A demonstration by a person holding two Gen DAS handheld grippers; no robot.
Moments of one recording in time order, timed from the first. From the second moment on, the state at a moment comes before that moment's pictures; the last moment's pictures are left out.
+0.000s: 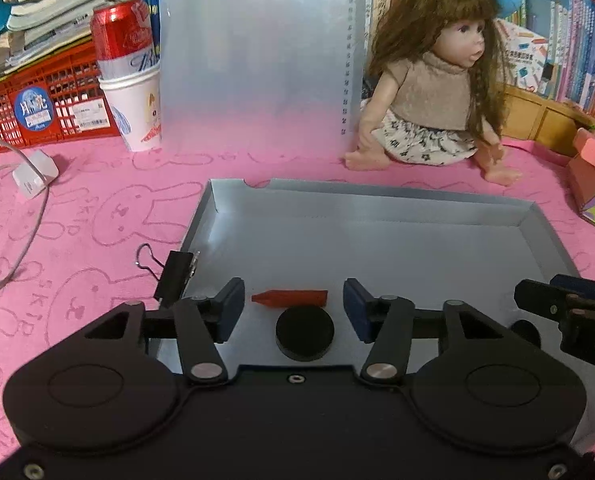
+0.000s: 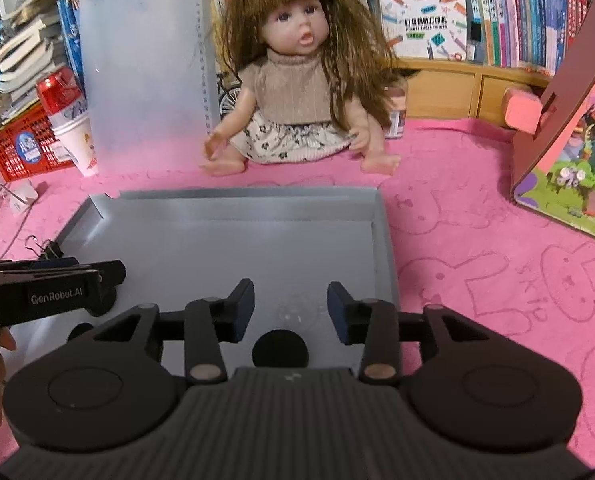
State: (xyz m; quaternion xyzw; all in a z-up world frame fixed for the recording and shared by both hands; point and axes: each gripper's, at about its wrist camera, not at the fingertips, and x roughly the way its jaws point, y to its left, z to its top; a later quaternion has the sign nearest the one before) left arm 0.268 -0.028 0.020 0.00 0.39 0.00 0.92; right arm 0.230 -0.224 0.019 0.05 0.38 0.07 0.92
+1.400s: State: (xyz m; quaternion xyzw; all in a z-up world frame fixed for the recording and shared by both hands) left arm 0.081 -0.032 0.046 0.04 0.27 -0.09 0.96; right arm 0.062 -0.233 0.040 0.00 0.26 0.09 0.96
